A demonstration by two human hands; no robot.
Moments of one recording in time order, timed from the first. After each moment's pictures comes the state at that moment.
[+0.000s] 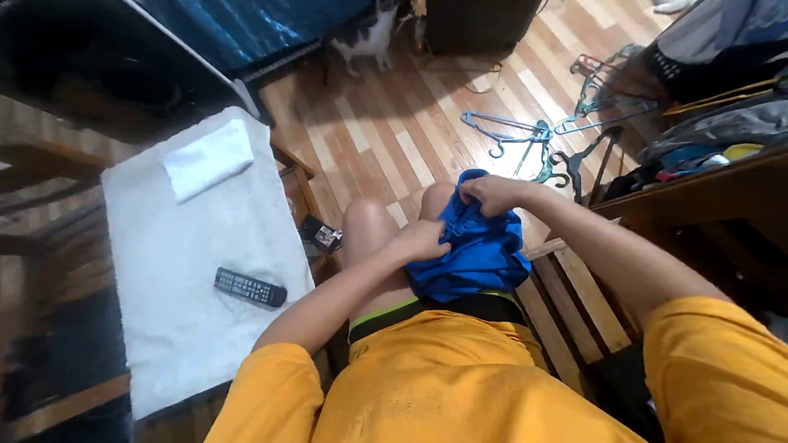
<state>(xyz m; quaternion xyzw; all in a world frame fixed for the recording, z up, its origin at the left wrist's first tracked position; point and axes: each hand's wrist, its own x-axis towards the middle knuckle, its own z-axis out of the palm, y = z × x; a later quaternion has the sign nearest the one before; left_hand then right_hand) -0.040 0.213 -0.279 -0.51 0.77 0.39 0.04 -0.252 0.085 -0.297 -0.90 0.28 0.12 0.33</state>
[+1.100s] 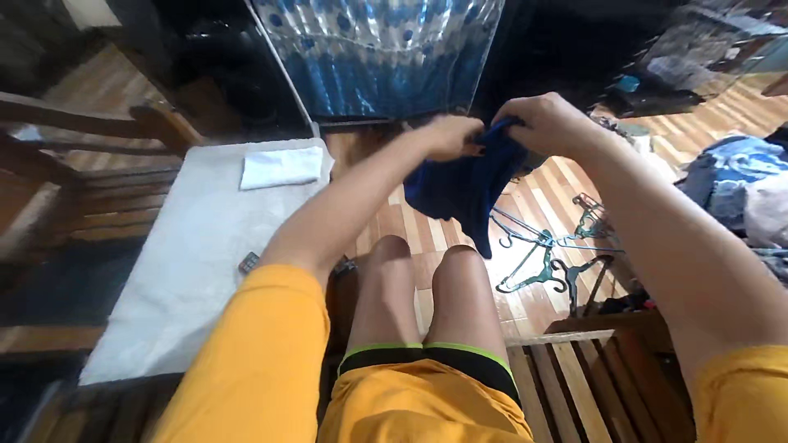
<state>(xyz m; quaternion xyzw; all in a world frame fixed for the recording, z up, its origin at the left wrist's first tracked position) 0.039 0.088 -0.062 -0.55 0.83 0.11 -0.08 -0.169 0.029 -0.038 -0.95 0.26 -0.13 0.10</state>
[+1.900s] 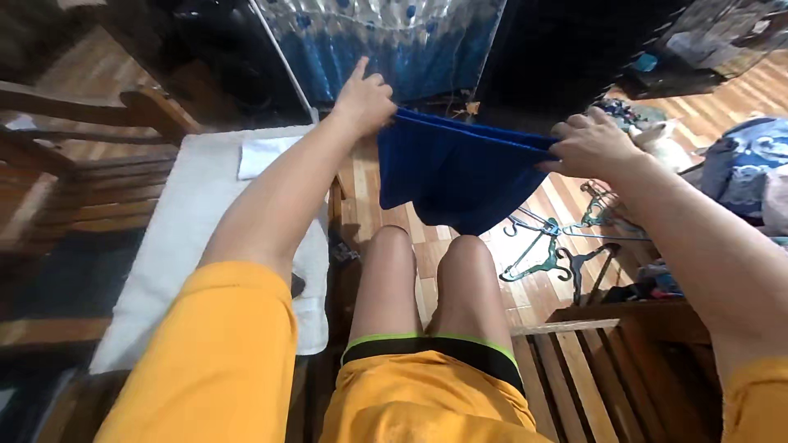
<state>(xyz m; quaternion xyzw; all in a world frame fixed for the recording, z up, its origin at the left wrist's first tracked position) 0.163 0.085 -0.086 -0.60 0.78 -0.14 0.10 -0.244 -0.023 -0.119 -0.93 0.33 0.08 -0.12</state>
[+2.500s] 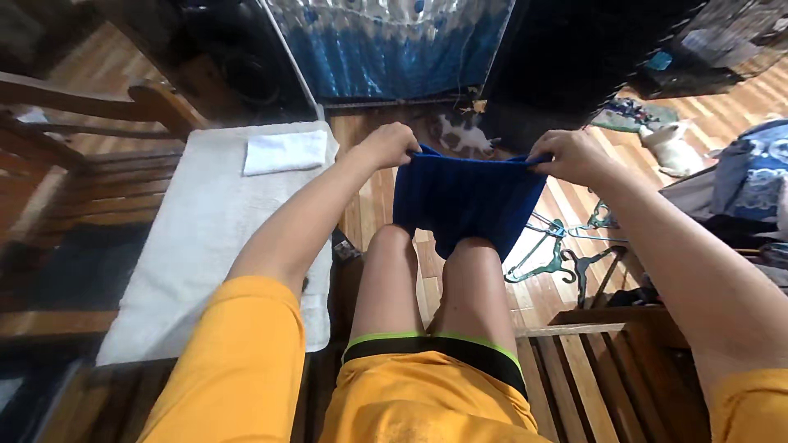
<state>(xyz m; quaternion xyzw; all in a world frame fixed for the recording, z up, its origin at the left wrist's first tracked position) 0.134 0.109 -0.127 -0.56 0.82 0.10 -0.03 -0.215 0.010 -0.121 -0.93 0.31 -0.11 0.15</state>
